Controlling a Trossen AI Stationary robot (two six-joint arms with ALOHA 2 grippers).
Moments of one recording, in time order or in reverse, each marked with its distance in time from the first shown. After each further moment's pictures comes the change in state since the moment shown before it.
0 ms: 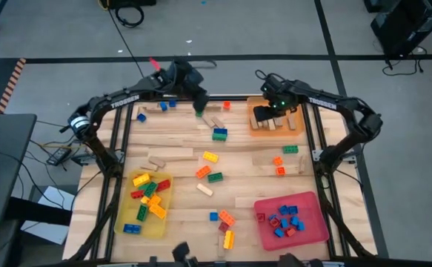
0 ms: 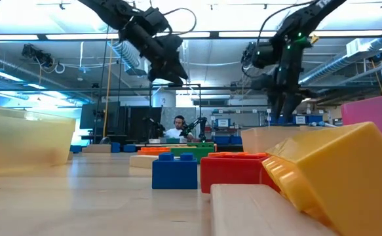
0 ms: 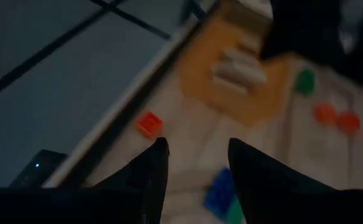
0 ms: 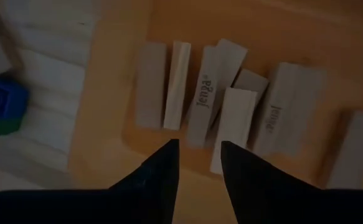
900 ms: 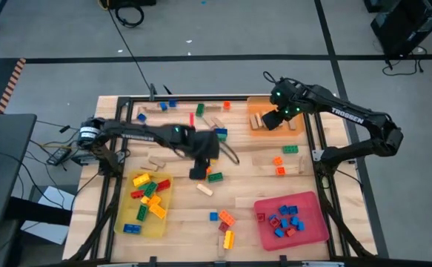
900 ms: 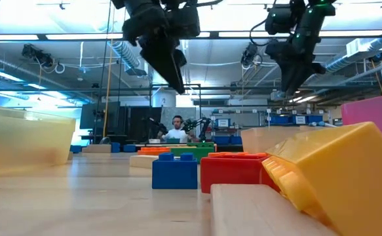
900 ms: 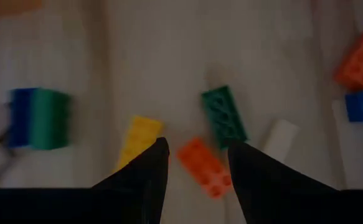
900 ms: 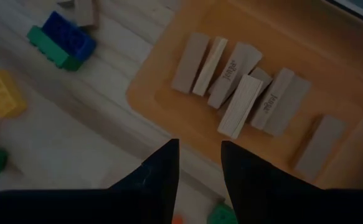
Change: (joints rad) left arm -0.605 0.080 -0.001 -0.346 -0.205 0.169; right arm 0.127 -0.268 0.000 -0.131 0.036 -0.150
